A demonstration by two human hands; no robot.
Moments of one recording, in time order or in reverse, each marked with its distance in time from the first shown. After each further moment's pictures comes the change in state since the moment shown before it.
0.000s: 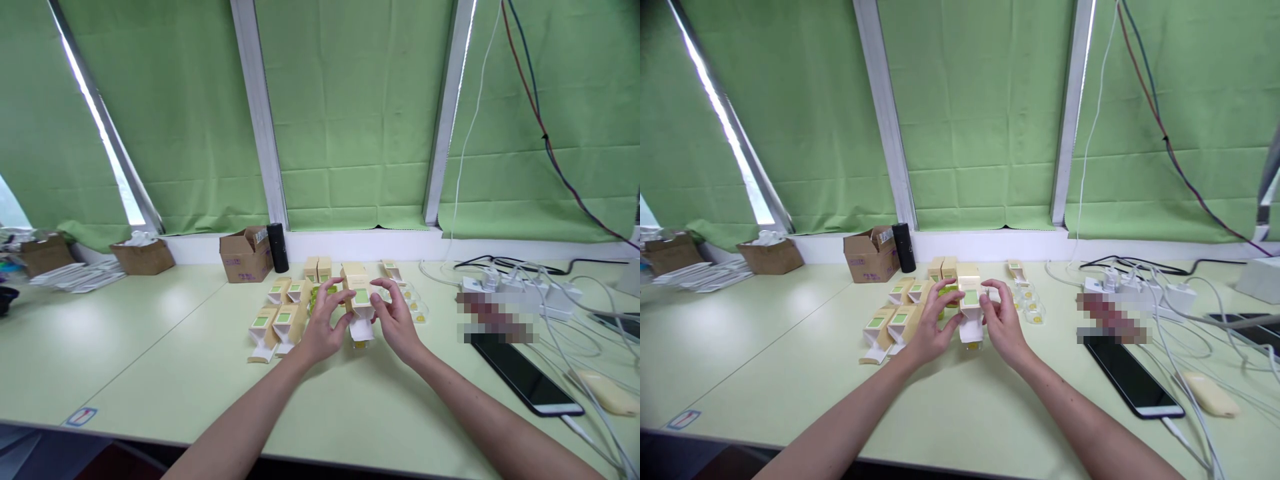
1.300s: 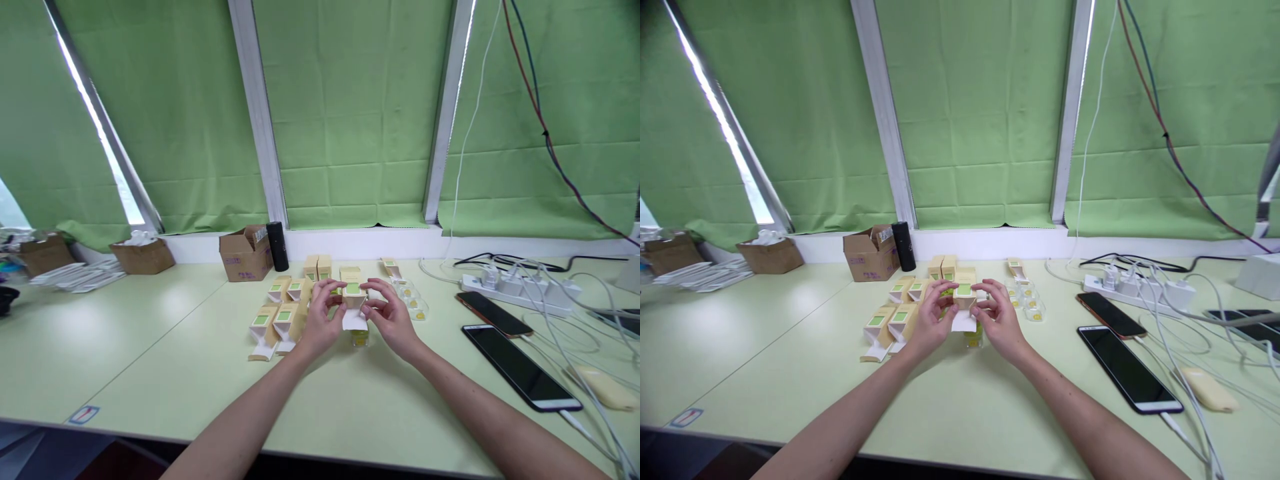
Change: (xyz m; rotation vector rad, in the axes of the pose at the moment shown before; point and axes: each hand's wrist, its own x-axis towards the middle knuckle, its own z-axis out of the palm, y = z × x) left_hand 0.004 -0.004 0.007 -0.205 0.141 -0.202; right_hand 0.000 0.013 -0.002 0.108 -0.100 -0.006
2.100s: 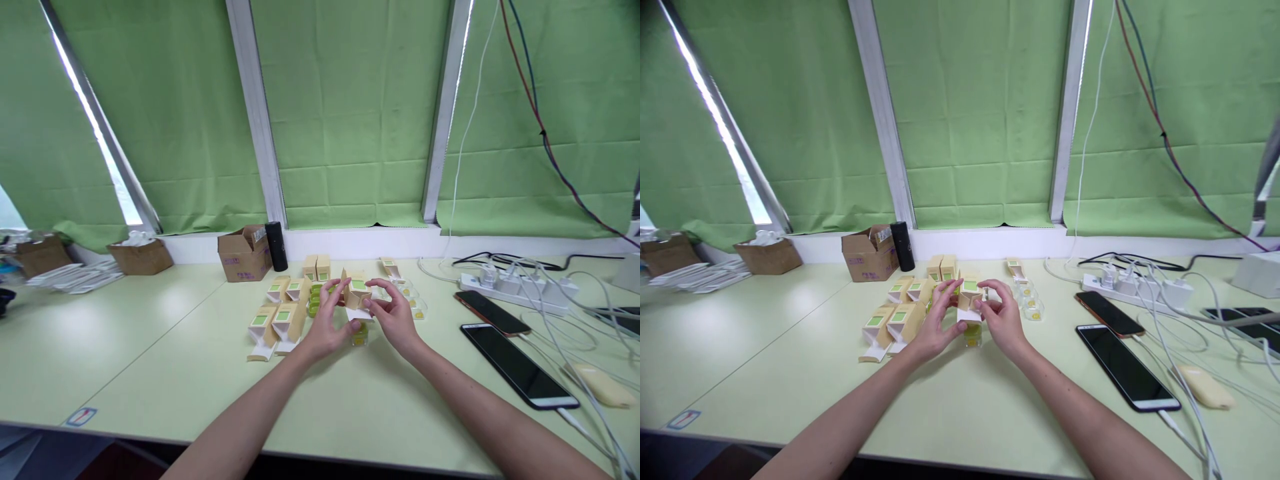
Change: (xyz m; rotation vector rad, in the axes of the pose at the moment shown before) left_hand -0.005 0.005 -0.003 0.034 -0.248 -0.055; right_hand 0.005 -0.006 0.000 0.048 0.131 0.139
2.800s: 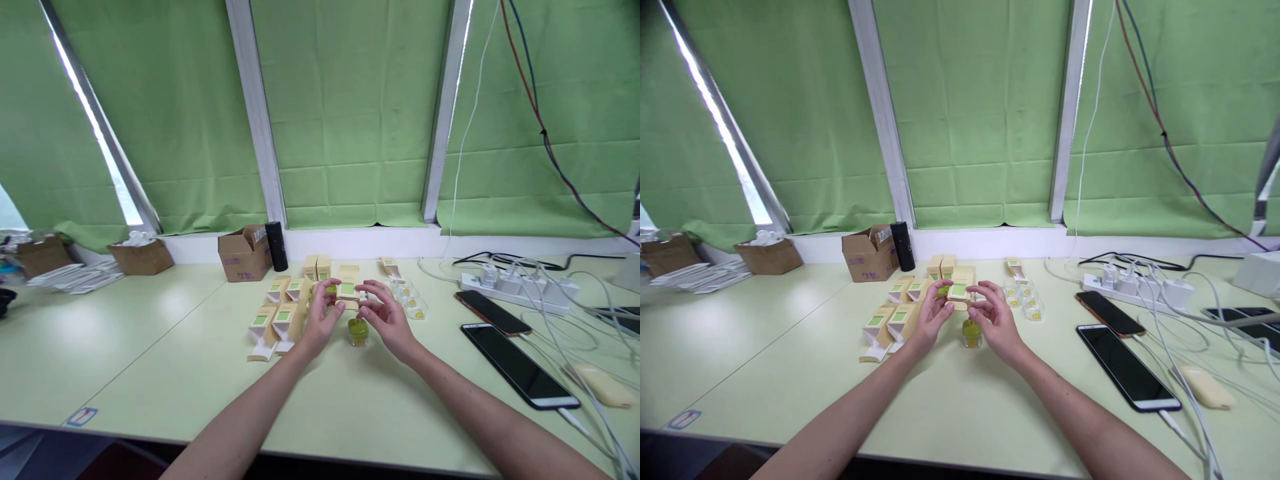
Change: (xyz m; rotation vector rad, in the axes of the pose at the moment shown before) left_hand 0.006 -0.006 0.000 -0.290 0.198 -0.054; right_hand -0.009 0.000 0.001 0.056 -0.199 -0.081
